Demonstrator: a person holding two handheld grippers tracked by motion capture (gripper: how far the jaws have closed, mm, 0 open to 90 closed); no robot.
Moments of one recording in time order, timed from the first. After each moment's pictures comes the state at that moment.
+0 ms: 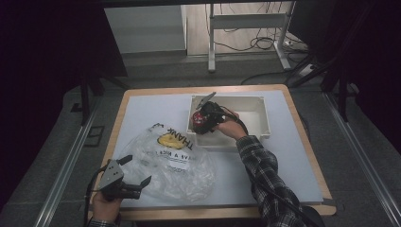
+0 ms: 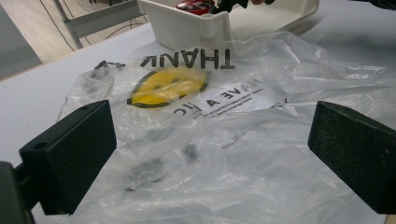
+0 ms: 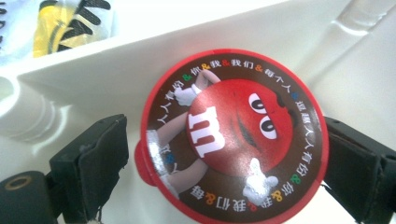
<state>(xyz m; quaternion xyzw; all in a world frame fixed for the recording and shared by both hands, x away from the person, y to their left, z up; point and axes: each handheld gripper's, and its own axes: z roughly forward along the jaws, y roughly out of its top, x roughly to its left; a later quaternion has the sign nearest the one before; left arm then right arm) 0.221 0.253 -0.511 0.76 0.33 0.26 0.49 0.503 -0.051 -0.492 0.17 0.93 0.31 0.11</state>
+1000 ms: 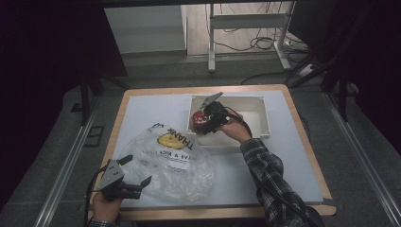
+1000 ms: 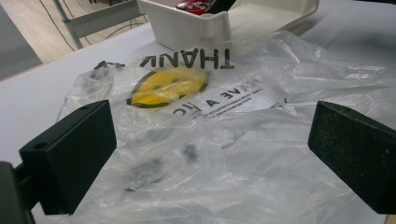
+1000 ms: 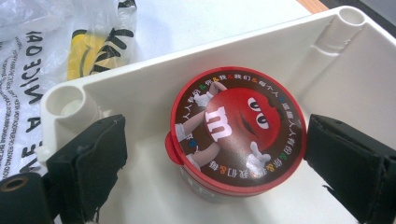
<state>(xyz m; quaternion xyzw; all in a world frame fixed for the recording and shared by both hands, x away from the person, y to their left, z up) 0.221 0.252 -0.511 0.76 0.33 0.26 0.49 0.488 -0.065 -0.477 0.17 0.91 0.36 0.12</state>
